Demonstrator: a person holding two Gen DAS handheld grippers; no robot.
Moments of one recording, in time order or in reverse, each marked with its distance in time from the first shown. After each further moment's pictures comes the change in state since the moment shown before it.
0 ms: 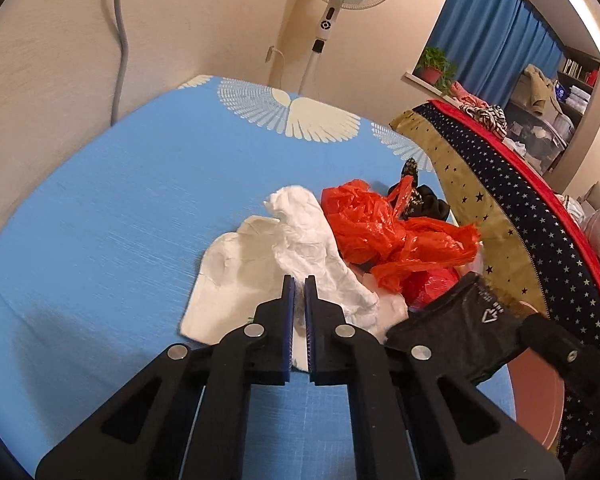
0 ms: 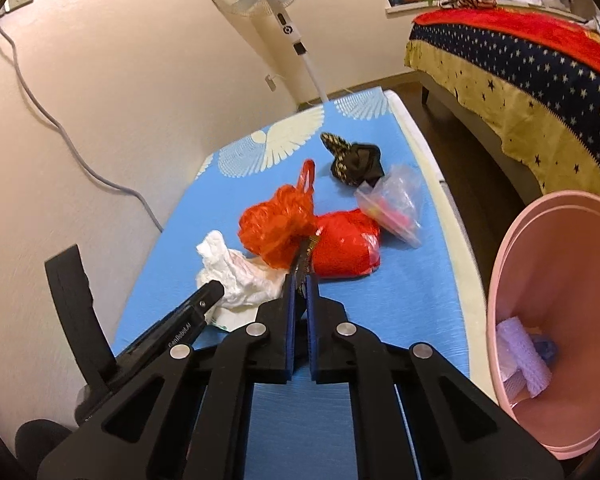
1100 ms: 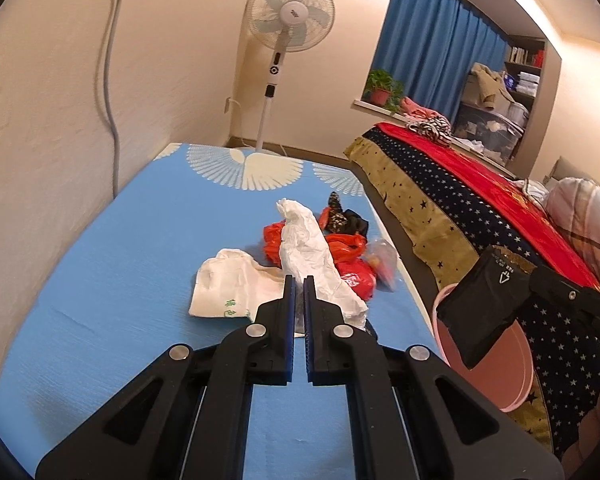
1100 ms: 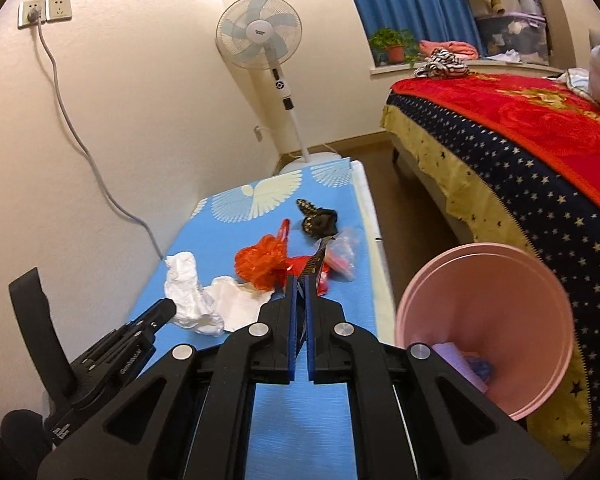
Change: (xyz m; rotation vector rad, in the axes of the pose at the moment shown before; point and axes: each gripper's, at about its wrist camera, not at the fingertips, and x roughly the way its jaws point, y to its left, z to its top) left arm -0.104 -0.036 -0.009 0.162 -0.131 -0.083; right arm -0.118 0.000 -0.006 -0.074 -0.176 -0.126
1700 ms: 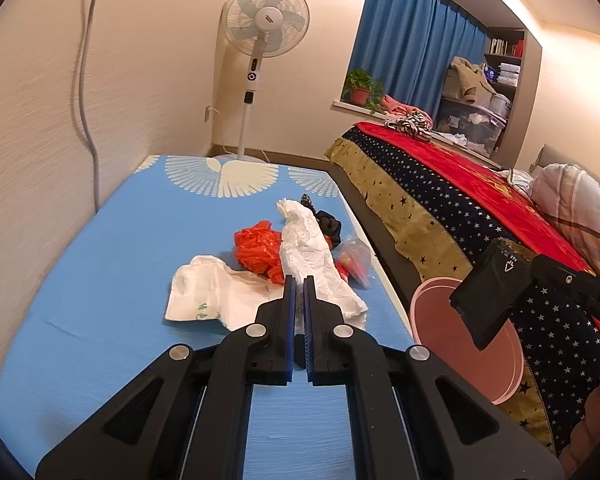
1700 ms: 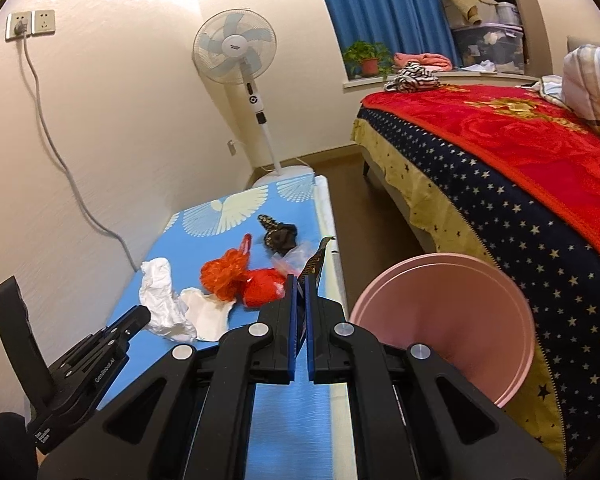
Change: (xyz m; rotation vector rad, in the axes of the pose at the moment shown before) left arm -0.005 -0.024 -0.003 0.054 -0.014 -0.039; right arm -0.024 -0.031 0.003 0.018 -0.045 -0.087
